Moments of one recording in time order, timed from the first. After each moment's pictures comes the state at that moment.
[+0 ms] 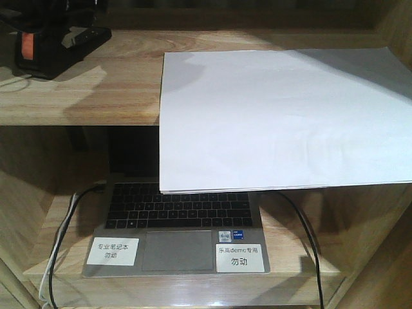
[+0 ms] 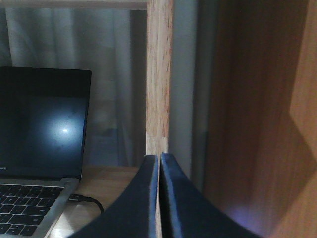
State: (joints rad) left arm -0.37 1.54 -1.87 0.08 1.06 -0.10; right arm 0.05 -0.01 0.03 -0.07 0.02 0.03
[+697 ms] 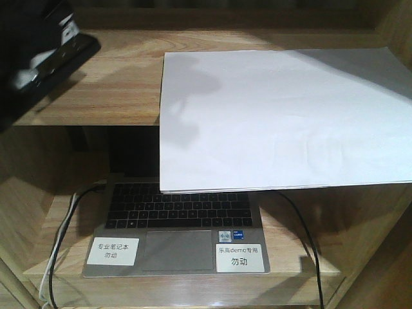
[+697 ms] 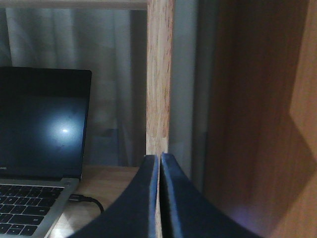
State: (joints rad) left arm -0.42 1.03 -1.34 -0.15 0.79 0.11; right arm 0.05 -0.01 0.03 -0.07 0.02 0.03
